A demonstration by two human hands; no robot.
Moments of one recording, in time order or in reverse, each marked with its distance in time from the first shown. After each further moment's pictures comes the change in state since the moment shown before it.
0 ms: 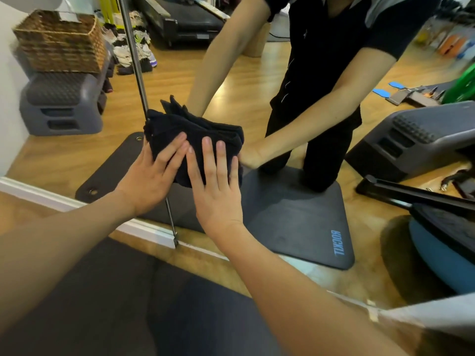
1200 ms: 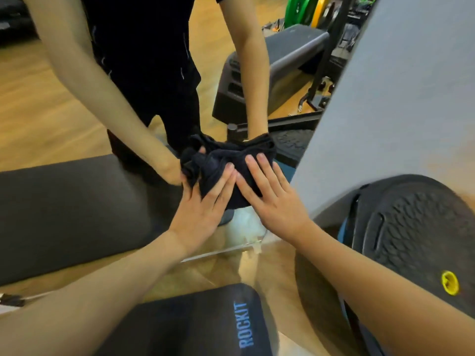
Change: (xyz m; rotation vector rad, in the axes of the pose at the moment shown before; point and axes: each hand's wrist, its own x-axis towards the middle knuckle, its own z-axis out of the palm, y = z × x) left_hand 0.241 0.495 0.041 -0.411 0.187 0.218; right_hand -0.330 0.425 -0.163 -0.253 0.029 0.074
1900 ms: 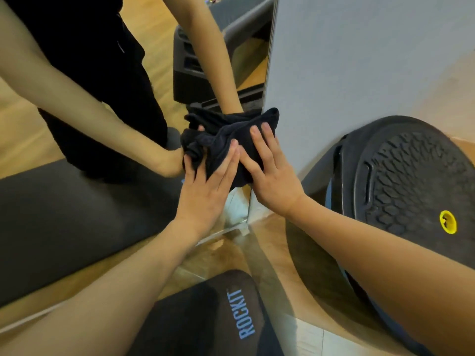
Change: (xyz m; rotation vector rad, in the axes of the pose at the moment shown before) left_hand 0.007 0.059 0.093 0.150 0.015 0.050; right_hand -0.085 0.033 0.051 0.116 0.063 0.240
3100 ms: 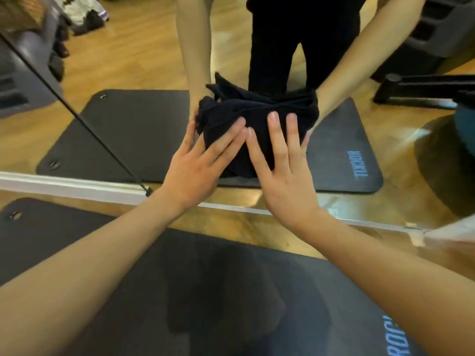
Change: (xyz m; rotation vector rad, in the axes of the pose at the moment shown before) left_hand -0.327 -0.278 -0.122 0.263 -0.139 -0.128; right_hand 0.054 -0.387 0.165 0.130 -0.019 -0.204
